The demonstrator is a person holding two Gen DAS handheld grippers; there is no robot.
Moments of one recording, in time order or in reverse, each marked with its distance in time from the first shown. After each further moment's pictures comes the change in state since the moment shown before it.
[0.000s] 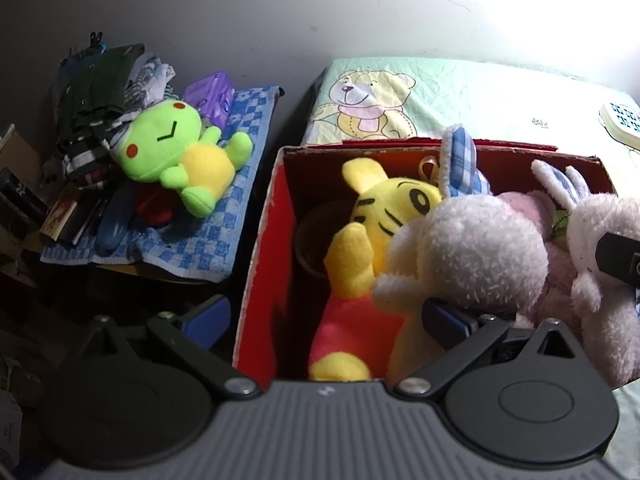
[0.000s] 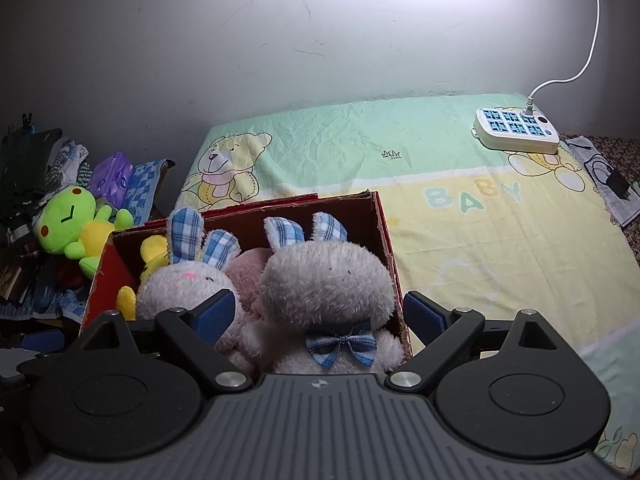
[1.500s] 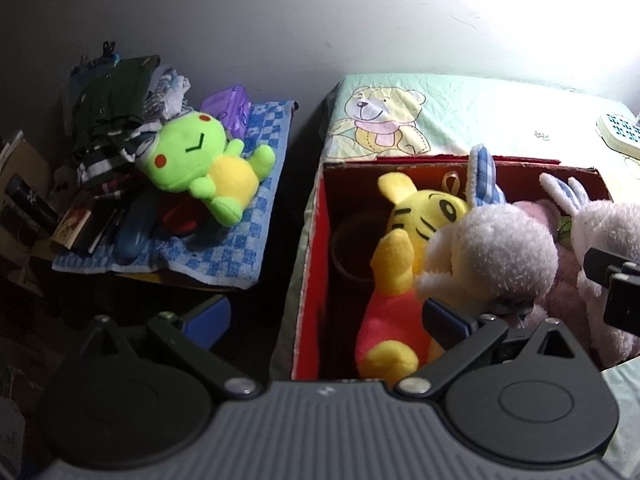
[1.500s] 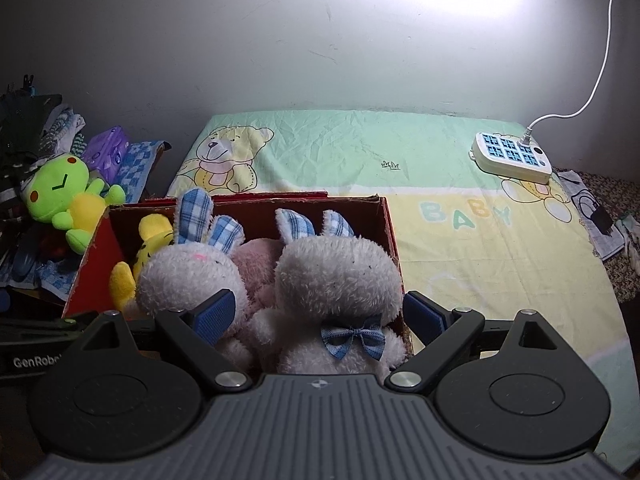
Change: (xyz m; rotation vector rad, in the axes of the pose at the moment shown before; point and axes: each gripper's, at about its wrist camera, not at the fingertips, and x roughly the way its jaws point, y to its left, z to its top) left arm -0.027 0.038 0.002 0.030 -0.047 0.001; right arm -0.003 0.024 -0.006 -0.113 -0.013 -0.070
